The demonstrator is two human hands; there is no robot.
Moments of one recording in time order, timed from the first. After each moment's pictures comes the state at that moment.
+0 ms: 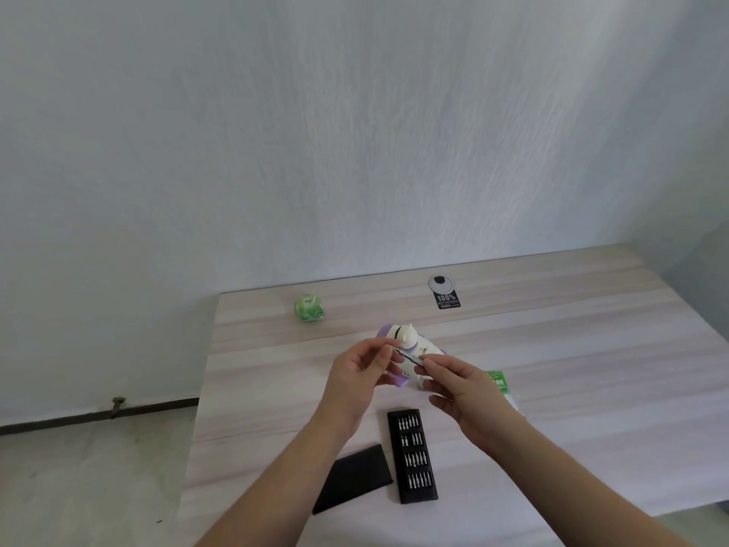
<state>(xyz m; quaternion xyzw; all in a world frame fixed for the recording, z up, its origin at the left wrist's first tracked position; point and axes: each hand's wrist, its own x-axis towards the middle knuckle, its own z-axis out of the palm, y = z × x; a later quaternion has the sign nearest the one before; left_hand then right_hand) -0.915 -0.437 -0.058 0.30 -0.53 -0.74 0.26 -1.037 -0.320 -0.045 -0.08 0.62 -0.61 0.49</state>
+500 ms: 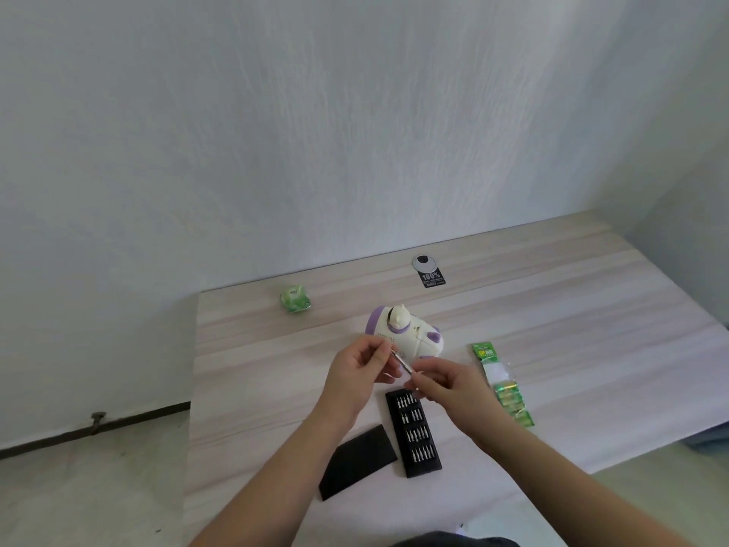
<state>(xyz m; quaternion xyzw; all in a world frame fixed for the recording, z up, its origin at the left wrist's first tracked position) -0.903 -0.442 -0.083 0.29 -0.59 -0.72 0.19 -1.007 -0.303 -0.061 -0.22 0.72 -0.51 0.41</state>
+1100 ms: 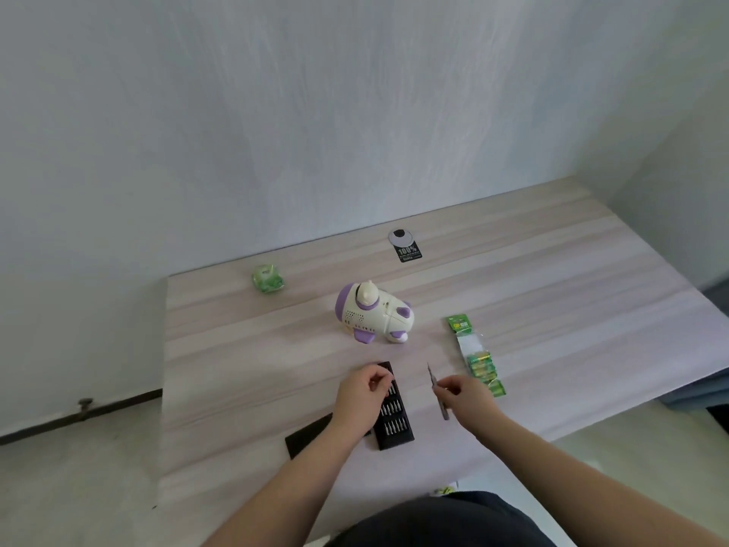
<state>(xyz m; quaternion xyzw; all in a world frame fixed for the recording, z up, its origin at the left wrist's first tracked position) -0.921 -0.385 -0.177 0.39 -0.75 -0.53 0.04 -1.048 -0.237 -0.163 -0.13 0.88 -0.29 0.36</state>
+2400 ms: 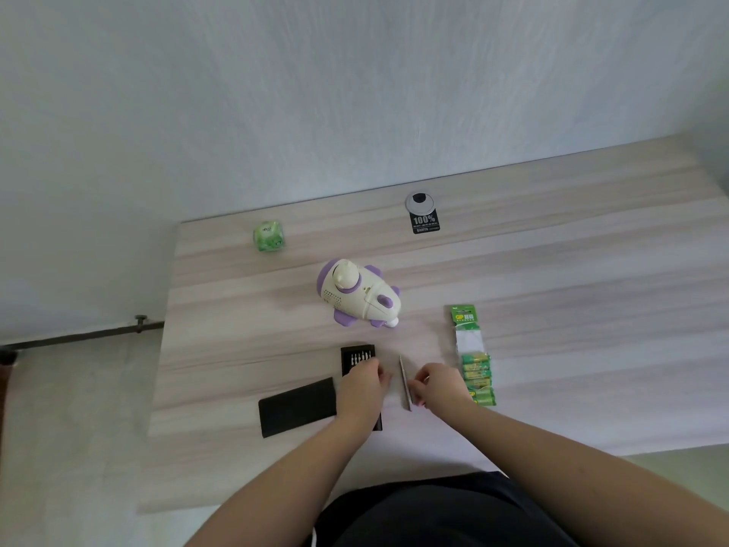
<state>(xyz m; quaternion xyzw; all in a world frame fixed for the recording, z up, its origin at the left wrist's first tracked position) -0.980 -0.339 -0.232 0.49 -0.82 -0.30 -0.07 -1.108 -0.256 -0.231 -0.25 0.83 -0.14 0.47</state>
